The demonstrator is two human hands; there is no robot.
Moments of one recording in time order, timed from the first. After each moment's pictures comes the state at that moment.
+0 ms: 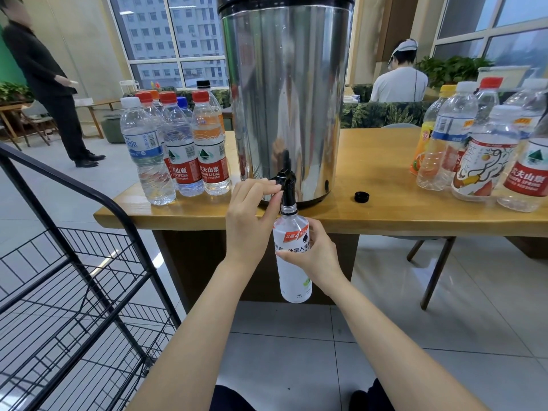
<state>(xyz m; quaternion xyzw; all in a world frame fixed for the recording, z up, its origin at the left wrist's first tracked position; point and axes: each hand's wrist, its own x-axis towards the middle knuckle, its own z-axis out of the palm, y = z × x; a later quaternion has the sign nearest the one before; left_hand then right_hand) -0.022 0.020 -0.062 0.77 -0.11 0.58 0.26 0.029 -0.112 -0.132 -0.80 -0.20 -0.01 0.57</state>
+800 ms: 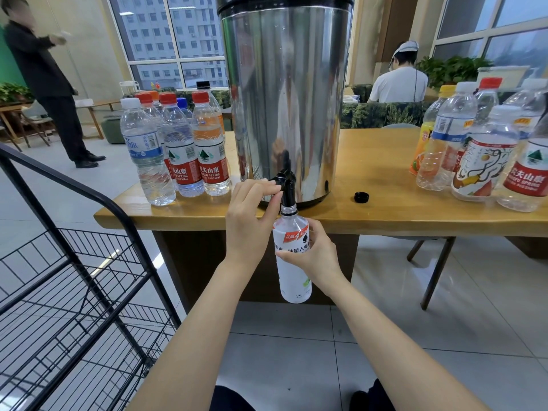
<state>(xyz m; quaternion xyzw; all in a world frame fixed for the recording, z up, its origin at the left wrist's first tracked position) -0.022 0.020 -0.063 0.77 -0.11 0.57 0.26 0.028 -0.112 -0.131 -0.80 -0.19 -0.01 0.57</state>
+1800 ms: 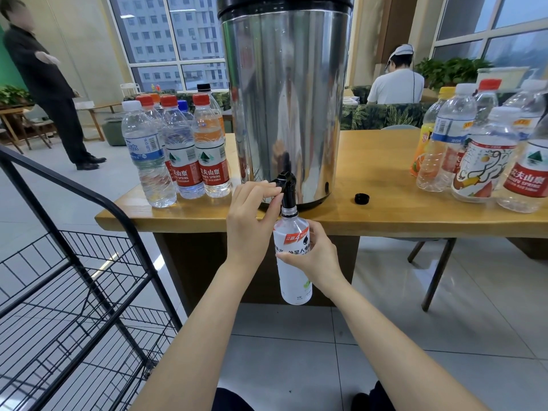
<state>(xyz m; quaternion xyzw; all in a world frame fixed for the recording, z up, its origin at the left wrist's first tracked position) -0.021 0.020 -0.063 0.77 -0.11 0.57 0.27 0.029 -0.110 -0.133 -0.79 -0.20 -0.02 0.57</state>
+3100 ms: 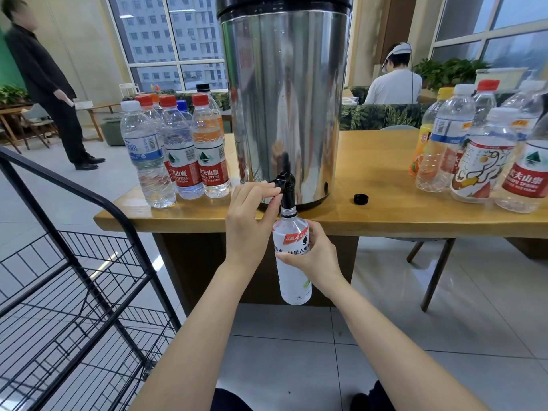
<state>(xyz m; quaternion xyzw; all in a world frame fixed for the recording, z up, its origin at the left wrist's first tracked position) -0.021 0.021 -0.064 0.77 -0.11 0.57 0.27 0.030 -0.111 -0.134 -0.80 -0.20 -0.02 0.57</state>
